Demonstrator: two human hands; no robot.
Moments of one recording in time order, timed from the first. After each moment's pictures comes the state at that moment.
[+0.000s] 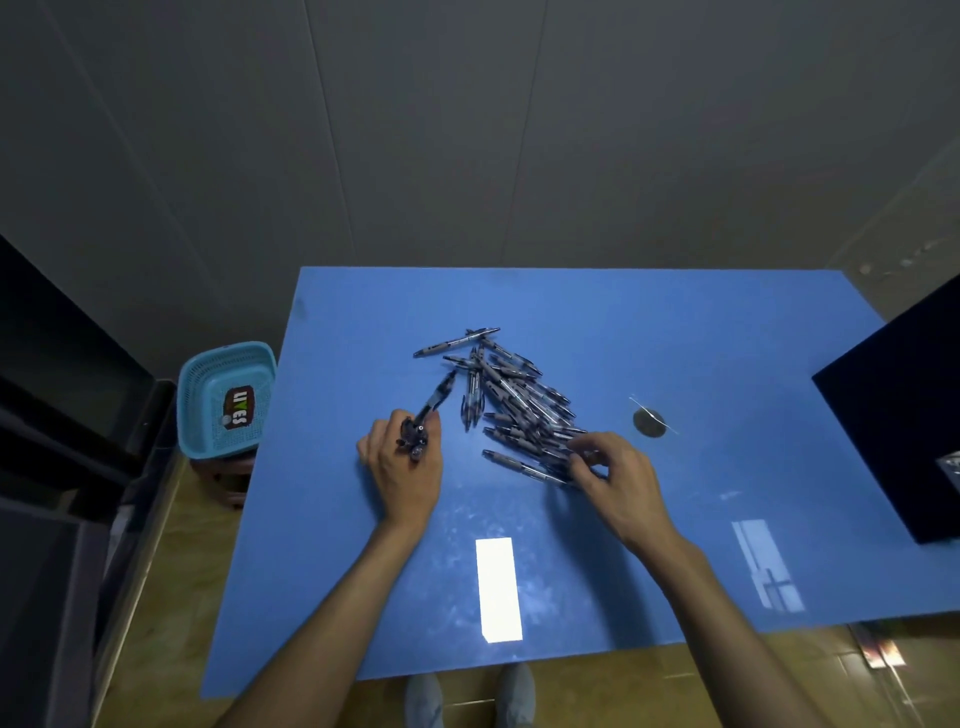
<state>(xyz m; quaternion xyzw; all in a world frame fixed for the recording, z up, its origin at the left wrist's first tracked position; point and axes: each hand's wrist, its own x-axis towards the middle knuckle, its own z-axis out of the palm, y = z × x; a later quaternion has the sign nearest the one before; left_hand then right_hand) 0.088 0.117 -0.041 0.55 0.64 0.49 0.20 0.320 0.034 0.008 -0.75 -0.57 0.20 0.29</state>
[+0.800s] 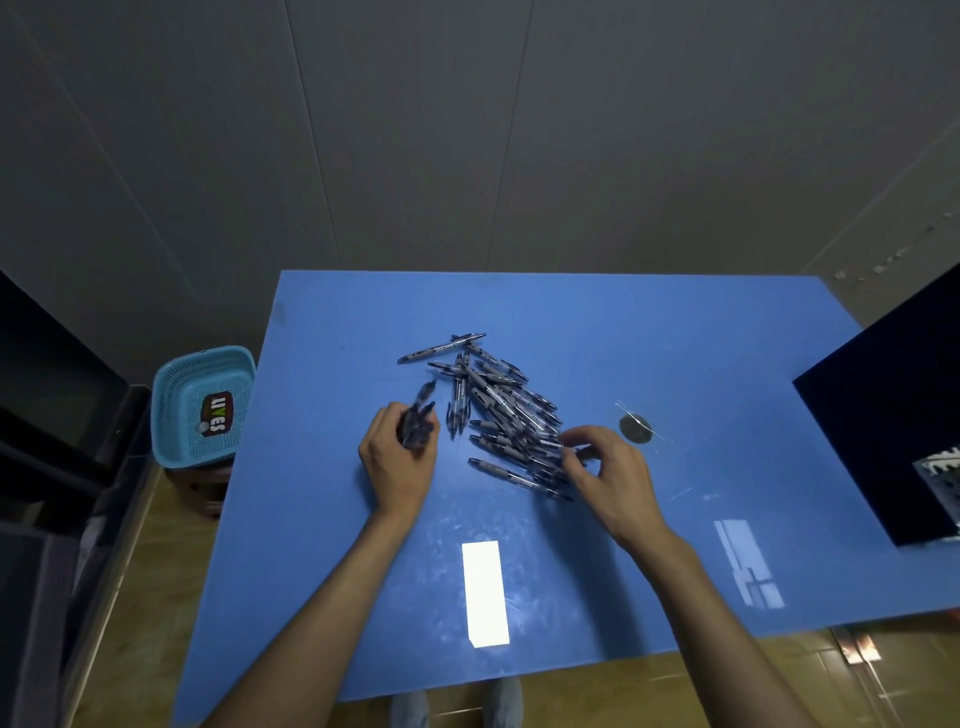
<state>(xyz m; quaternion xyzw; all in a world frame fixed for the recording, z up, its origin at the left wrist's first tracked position) 0.097 0.137 -0.034 0.59 0.60 0.50 0.21 0.323 0.044 0.017 -0.75 -0.55 0.20 0.30</state>
